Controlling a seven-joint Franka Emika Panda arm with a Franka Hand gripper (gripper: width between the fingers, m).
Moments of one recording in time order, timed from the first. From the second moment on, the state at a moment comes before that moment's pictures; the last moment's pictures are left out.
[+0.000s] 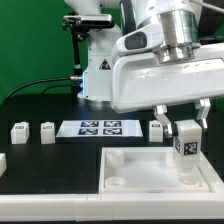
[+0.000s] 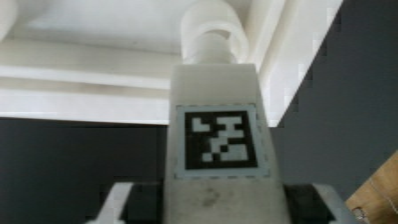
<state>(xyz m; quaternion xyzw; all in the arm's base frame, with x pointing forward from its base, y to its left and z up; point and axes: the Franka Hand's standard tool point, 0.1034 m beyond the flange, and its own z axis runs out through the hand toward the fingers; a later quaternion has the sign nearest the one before) 0.630 0.103 0.103 -0.97 -0.07 -0.22 0.05</state>
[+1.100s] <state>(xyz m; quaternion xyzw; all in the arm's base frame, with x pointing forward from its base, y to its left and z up) 0.629 0.098 0.081 -0.97 -0.06 -0.24 0.05</state>
